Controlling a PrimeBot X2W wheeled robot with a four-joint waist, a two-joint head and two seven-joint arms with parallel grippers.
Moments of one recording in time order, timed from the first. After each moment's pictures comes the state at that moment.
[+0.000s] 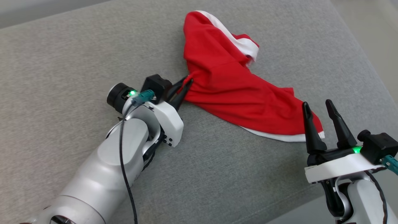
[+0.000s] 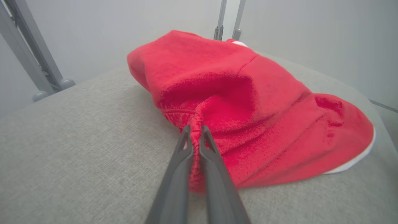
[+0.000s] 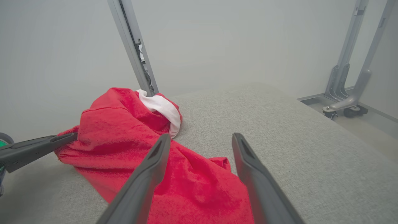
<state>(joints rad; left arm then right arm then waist) -0.89 0.07 -0.87 0.92 -0.55 -0.13 -0.25 -0.26 -0.10 0.13 0.22 0.37 0.13 -0.26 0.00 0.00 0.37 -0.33</state>
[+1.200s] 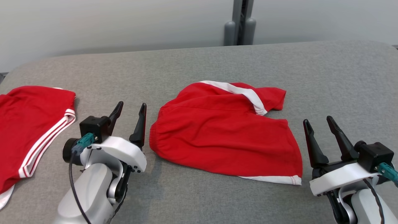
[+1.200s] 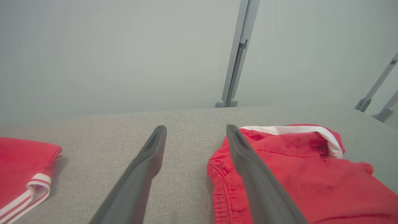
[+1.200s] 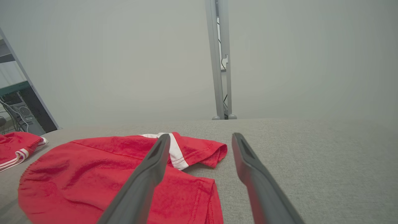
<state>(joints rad) -0.52 0.21 -0.54 0.61 -0.63 0.07 -0.26 -0.22 -0.16 0.16 0.30 0.34 0.13 -0.26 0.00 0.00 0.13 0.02</state>
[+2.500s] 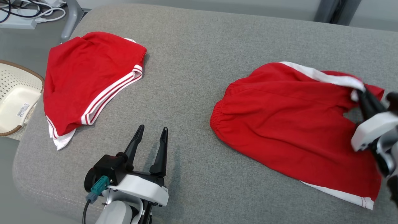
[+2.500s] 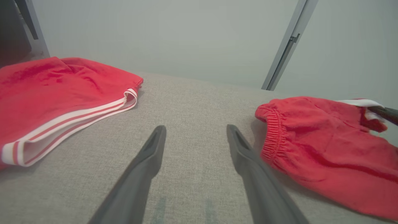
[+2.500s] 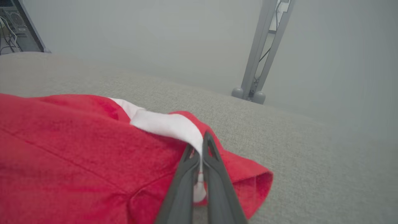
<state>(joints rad) -0.19 0.05 -0.31 0.26 -0.37 0.01 -0.26 -0.59 -0.36 0.23 0.76 0.27 0.13 -0.23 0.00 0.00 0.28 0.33</state>
